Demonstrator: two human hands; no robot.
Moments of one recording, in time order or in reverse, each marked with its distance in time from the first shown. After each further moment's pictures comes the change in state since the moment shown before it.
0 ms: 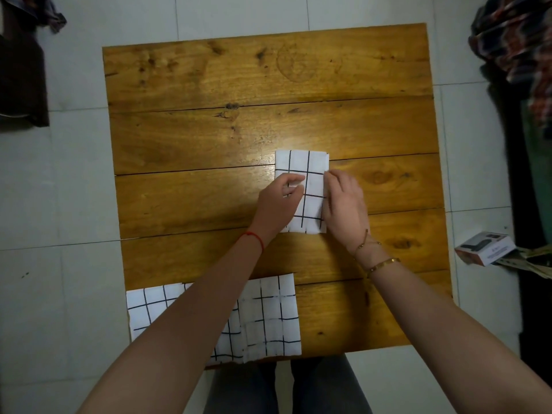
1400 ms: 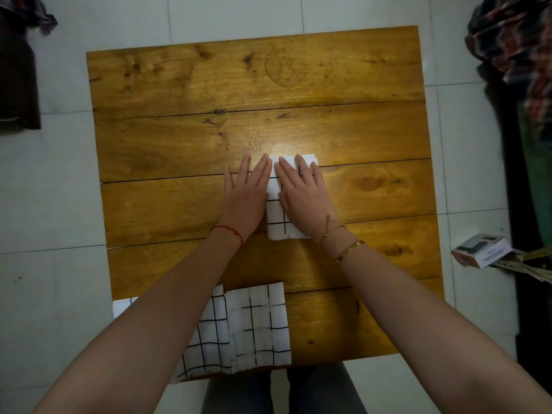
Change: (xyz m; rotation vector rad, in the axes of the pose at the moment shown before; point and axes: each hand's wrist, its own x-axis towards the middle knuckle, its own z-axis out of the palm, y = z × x) left_hand 0.035 -0.034 -0.025 1.236 0.034 0.348; right_hand 0.039 -0.028 0.014 -0.356 -0.264 -0.225
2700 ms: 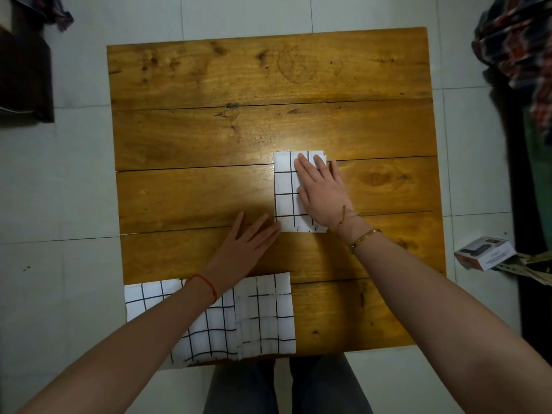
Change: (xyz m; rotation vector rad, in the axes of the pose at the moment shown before) left_hand -0.116 -0.022 0.032 0.198 -0.113 0.481; right_hand -0.009 0.016 -0.001 0.056 -0.150 0.034
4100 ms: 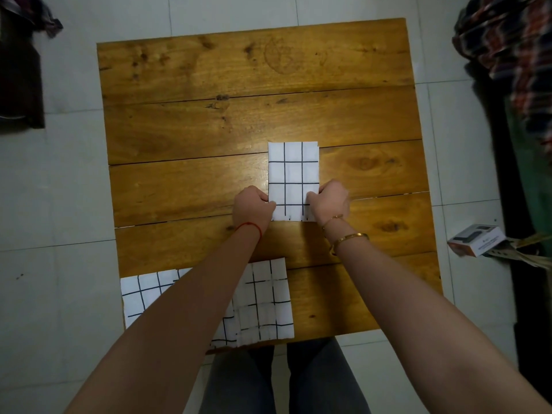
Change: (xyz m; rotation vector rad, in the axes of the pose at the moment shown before) left_hand 0.080 0.012 -0.057 -1.067 0.120 -1.063; right_hand -0.029 -0.018 0.017 0.695 0.123 0.869
